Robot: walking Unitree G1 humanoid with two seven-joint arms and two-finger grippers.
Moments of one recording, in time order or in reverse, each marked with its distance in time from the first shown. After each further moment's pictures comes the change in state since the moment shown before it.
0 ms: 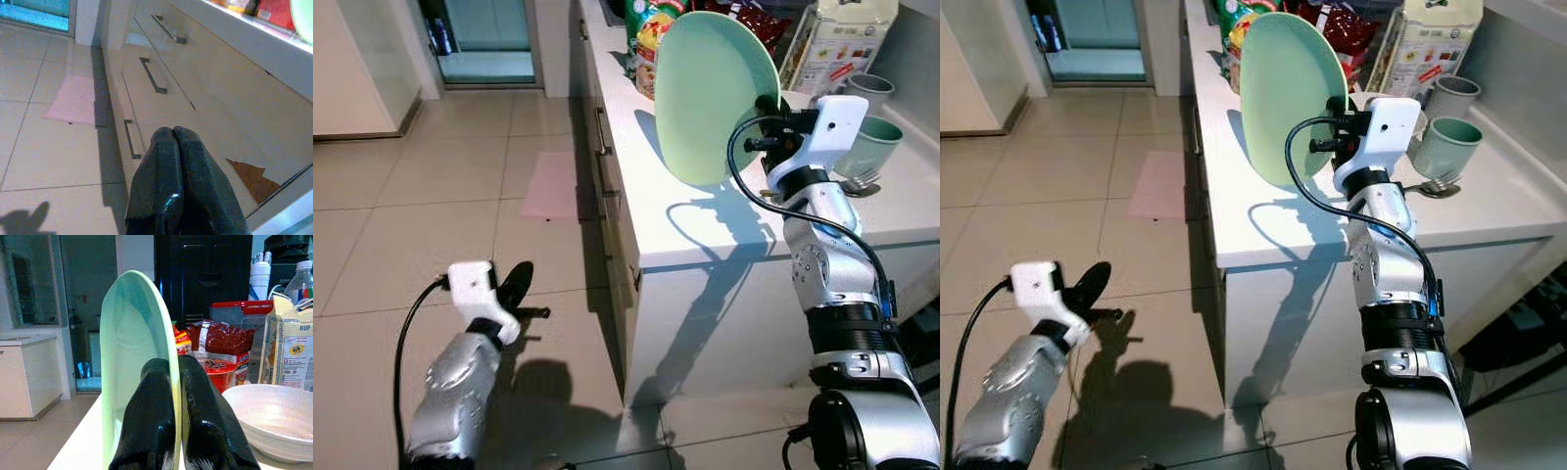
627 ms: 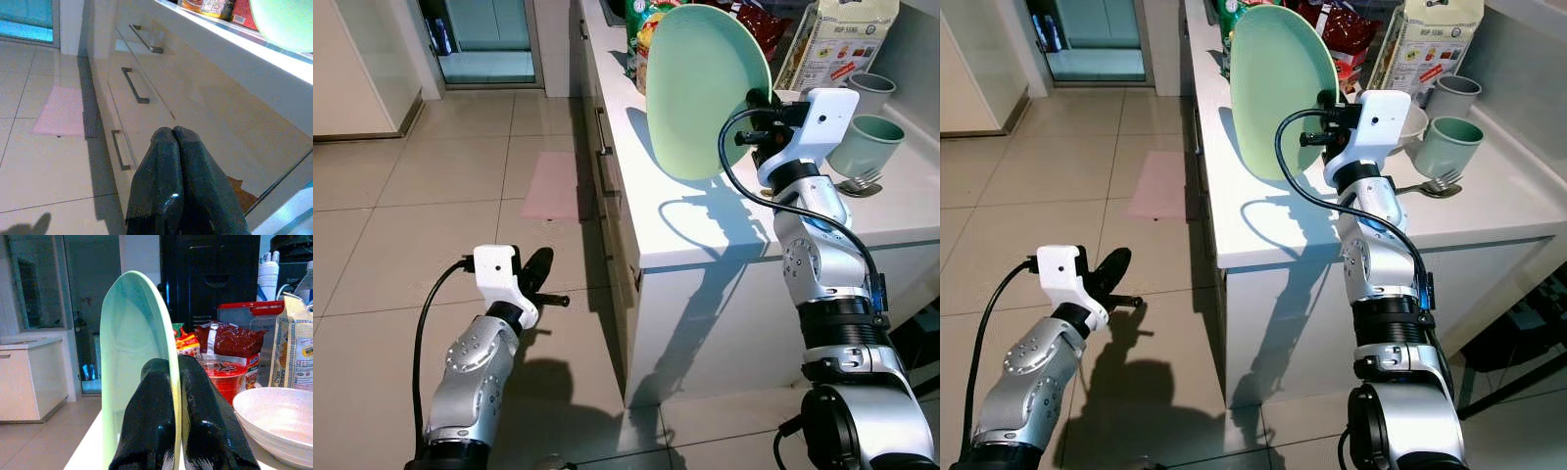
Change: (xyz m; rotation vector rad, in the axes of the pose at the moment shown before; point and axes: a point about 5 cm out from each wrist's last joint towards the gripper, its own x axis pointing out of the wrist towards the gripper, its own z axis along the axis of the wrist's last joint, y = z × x) left arm 0.013 -0.020 0.011 0.027 -0.027 -0.056; right arm 0.005 0.009 0.002 0.016 -0.002 0.010
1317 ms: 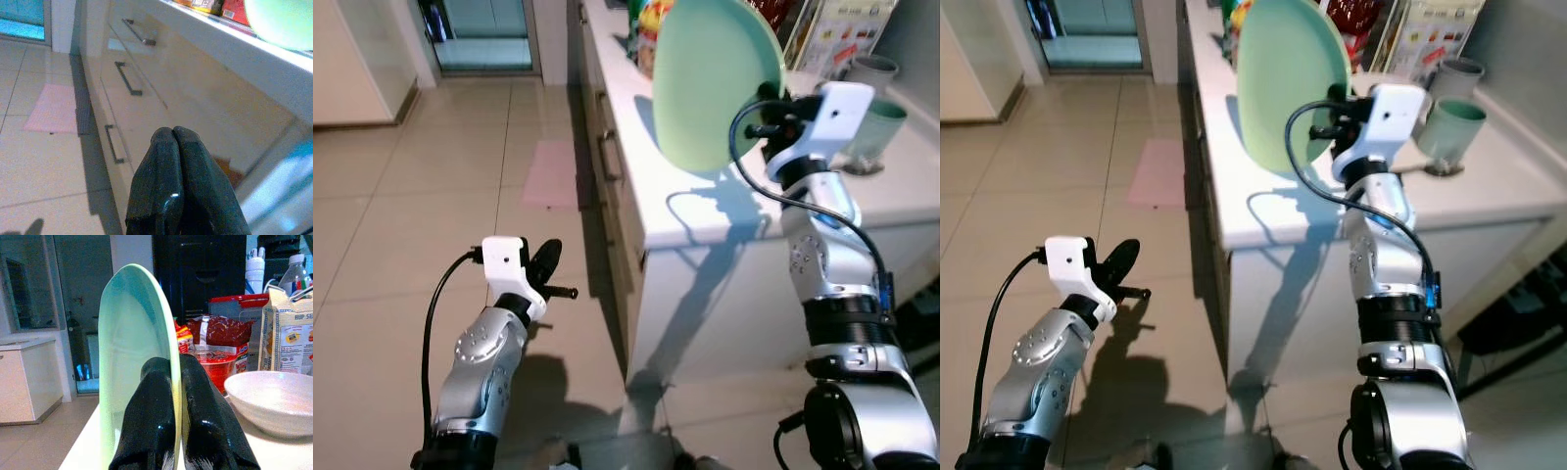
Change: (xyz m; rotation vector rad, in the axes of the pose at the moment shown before) left arm 0.008 -0.008 0.007 0.001 -0.027 -0.026; right arm 0.001 -0.006 0.007 0.003 -0.017 -0.022
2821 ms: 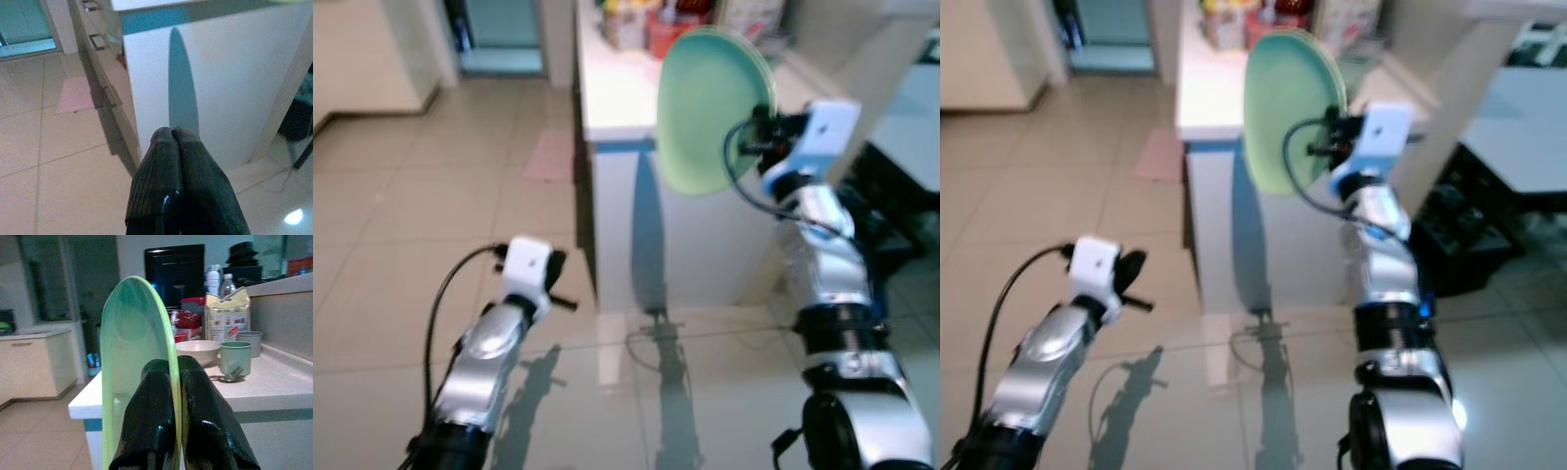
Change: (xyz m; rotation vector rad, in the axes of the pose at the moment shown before) left arm 0.005 0.008 -0.010 0.307 0.147 0.000; right arm -0.006 0.010 -0.022 0.010 0.085 0.010
